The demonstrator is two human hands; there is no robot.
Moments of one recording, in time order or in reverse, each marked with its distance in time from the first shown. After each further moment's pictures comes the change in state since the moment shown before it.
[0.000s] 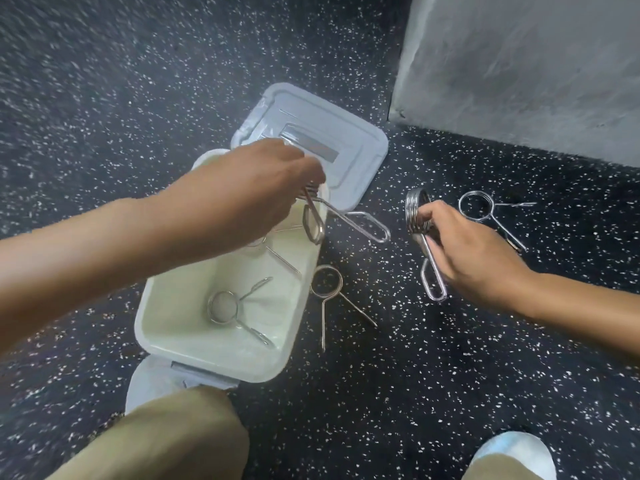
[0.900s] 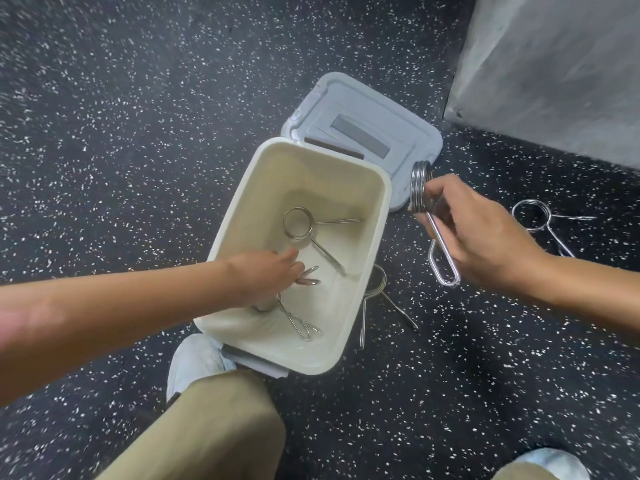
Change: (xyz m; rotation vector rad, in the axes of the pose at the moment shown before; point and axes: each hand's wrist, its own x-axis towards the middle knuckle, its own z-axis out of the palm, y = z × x) left_hand -0.084 -0.043 0.121 0.414 -0.811 0.040; right_hand 0.051 -0.066 -0.002 0.146 0.031 -0.055
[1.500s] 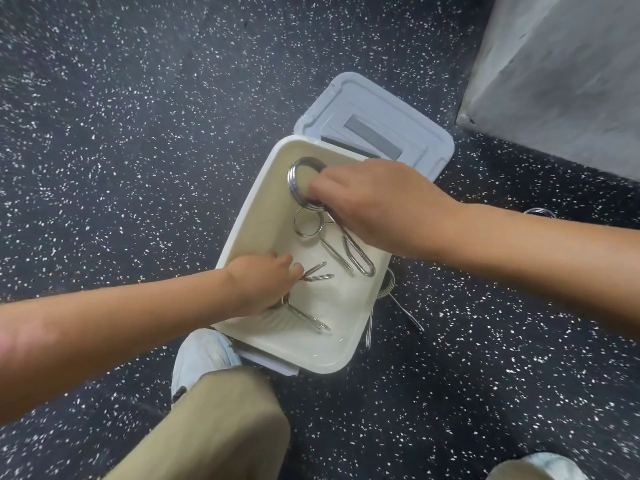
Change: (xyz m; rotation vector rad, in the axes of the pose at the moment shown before) left_hand -0.014 0.000 0.024 -0.189 0.045 -0.118; right_hand 0.085 -0.083 0.031 -0.472 -0.045 -0.626
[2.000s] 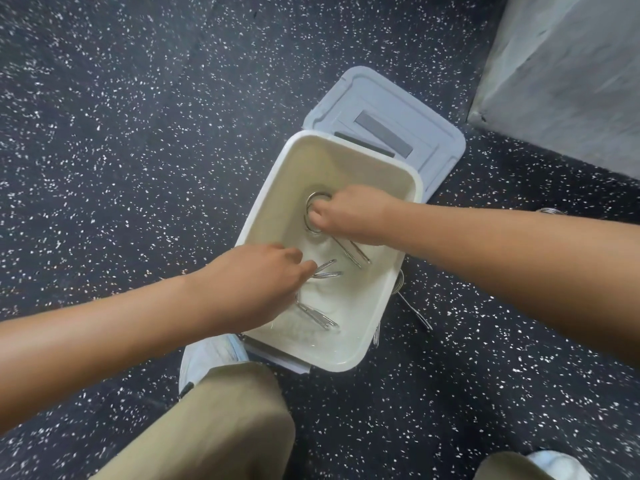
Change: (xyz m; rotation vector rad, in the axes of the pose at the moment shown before) left_hand -0.056 -0.005 -0.028 -0.228 0.386 0.123; right_hand 0.040 0.008 0.081 -0.349 -0.515 -0.149
